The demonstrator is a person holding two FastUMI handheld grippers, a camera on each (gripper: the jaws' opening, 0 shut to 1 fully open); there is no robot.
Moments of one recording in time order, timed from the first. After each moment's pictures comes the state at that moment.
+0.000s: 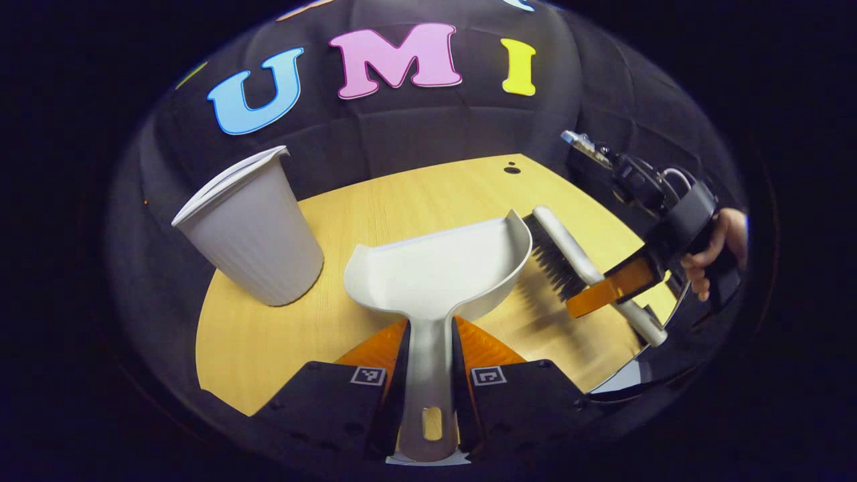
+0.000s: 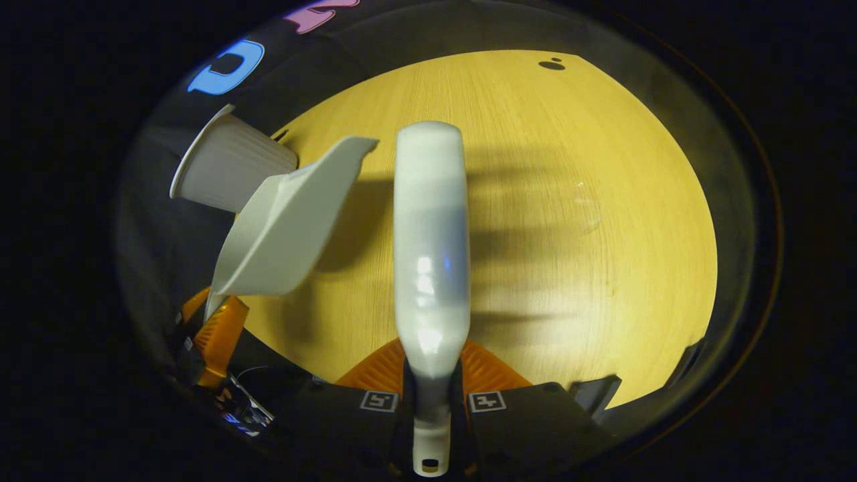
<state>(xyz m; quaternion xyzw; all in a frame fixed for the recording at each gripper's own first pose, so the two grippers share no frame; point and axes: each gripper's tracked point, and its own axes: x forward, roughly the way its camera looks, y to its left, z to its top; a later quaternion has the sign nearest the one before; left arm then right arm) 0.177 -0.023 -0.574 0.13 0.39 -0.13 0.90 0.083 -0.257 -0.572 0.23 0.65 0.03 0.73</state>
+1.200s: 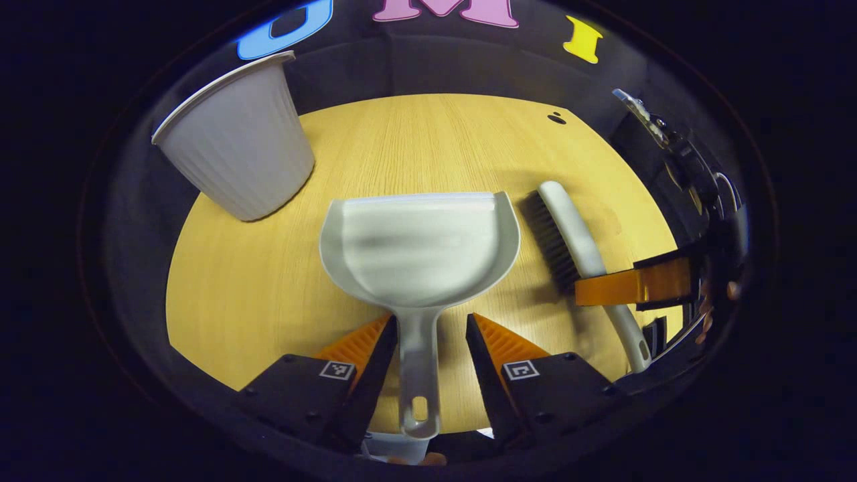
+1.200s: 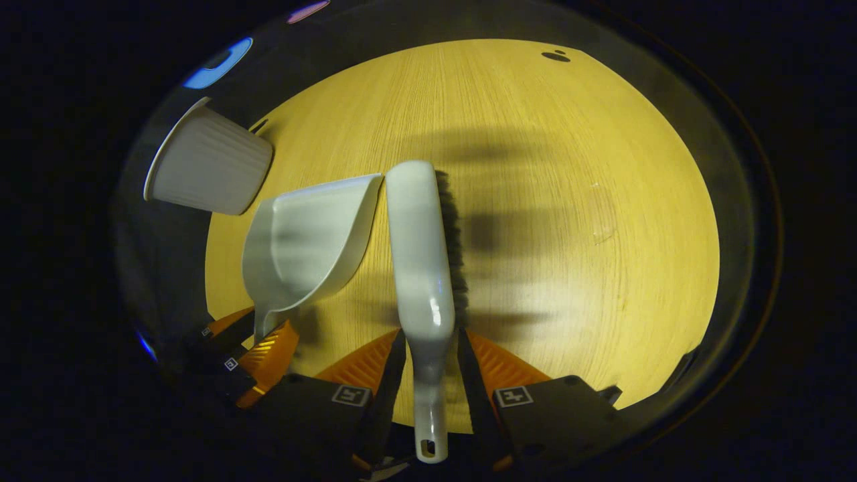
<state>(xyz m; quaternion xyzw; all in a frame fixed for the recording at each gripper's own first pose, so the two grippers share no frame) 0.160 -0.031 -0.618 0.04 0.54 -0.08 0.84 0.102 -0.265 -0.580 0.21 0.65 0.01 0.73</state>
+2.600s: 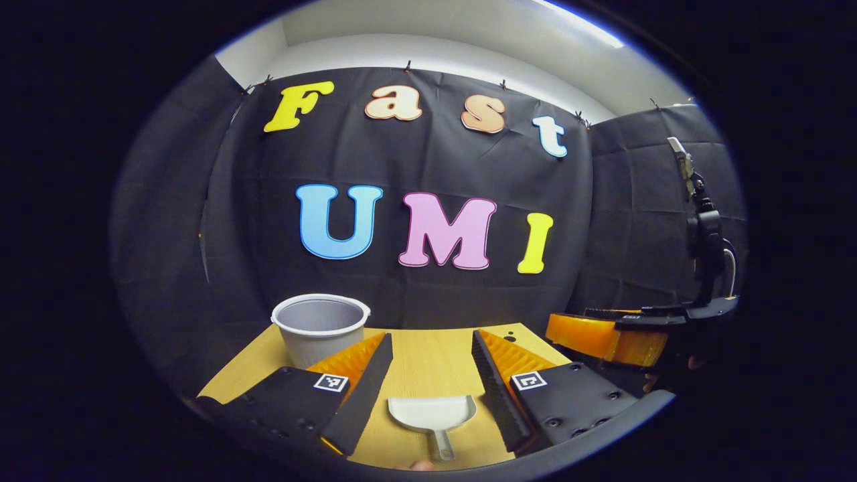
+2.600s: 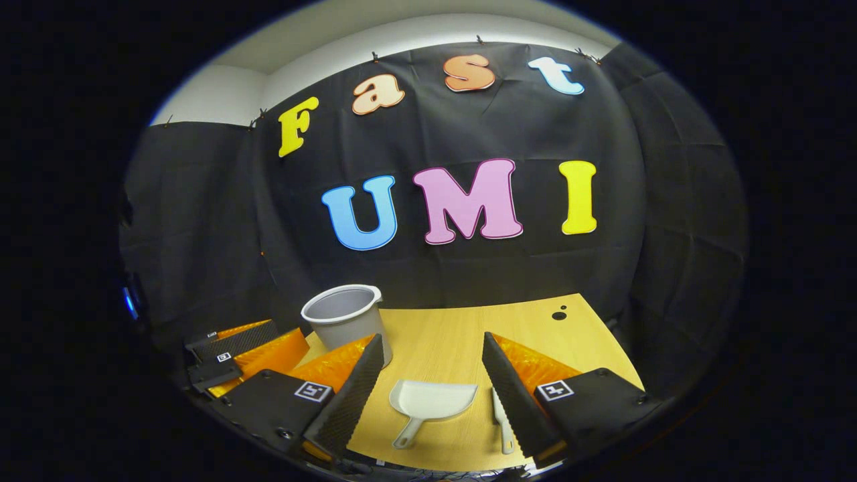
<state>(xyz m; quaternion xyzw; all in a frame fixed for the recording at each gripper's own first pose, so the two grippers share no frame) 0.143 0.034 -0.281 -0.04 0.06 -0.13 0.99 0.164 -0.272 -0.237 0.13 0.15 0.00 0.98</state>
